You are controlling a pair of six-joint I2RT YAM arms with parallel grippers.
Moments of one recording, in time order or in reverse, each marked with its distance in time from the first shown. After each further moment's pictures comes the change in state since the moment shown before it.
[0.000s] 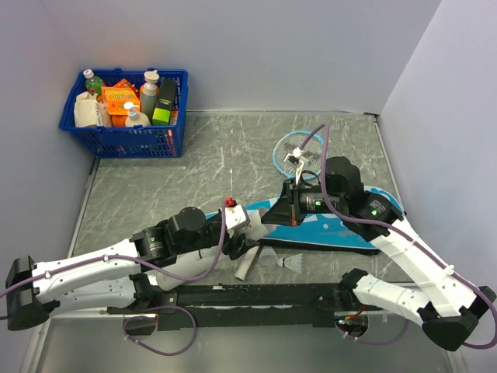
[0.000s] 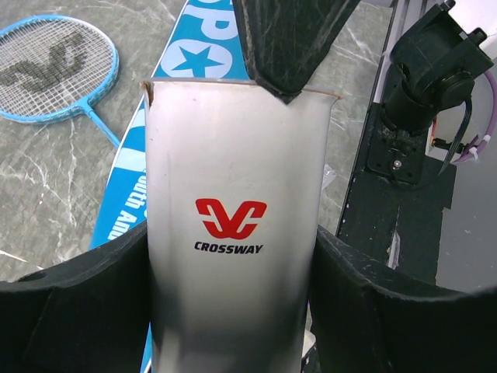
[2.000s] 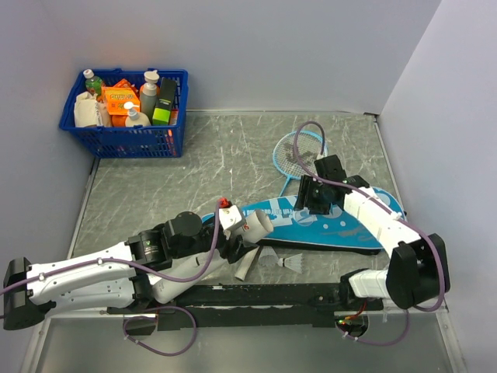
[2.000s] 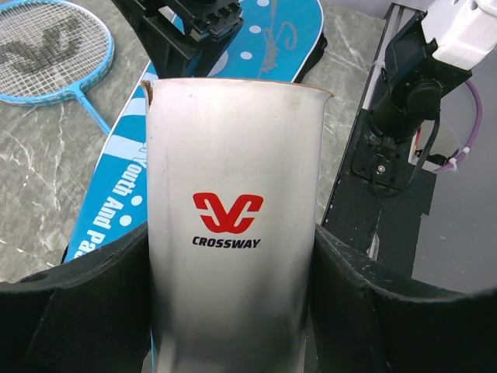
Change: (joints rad) left arm -0.039 -0.047 -0.014 -0.028 -0.061 -0.083; right arm -0.373 0.355 -0.195 -0.066 0.533 -0.061
